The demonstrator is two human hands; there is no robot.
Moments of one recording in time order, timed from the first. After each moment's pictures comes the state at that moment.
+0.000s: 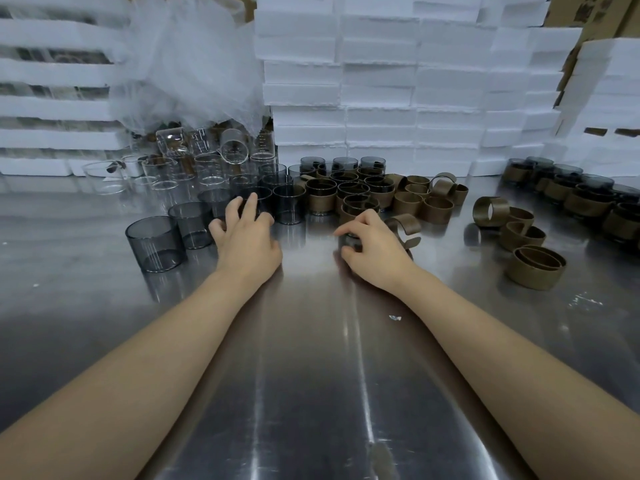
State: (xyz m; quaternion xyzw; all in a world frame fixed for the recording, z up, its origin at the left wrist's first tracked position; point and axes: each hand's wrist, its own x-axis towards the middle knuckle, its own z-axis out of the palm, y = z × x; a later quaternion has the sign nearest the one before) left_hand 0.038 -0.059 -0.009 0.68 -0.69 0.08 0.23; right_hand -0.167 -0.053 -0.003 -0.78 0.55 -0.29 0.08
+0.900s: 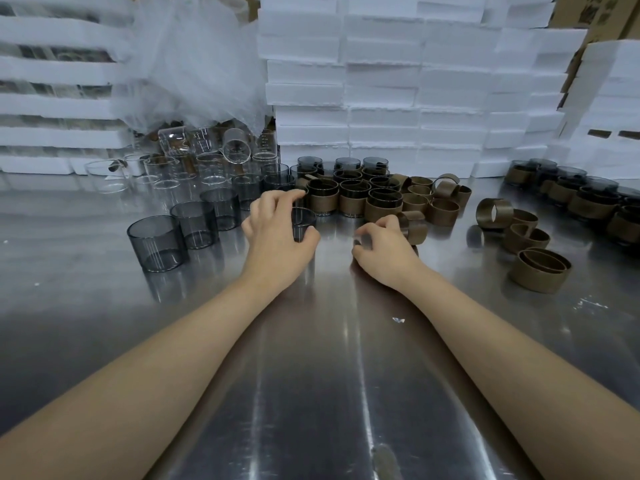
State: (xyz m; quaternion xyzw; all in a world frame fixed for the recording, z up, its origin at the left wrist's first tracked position) left_hand 0.007 -0.042 -0.003 0.55 -0.70 -0.01 0.47; right_hand -0.174 -0.066 -0.009 -0.73 0.63 -0.25 0.11
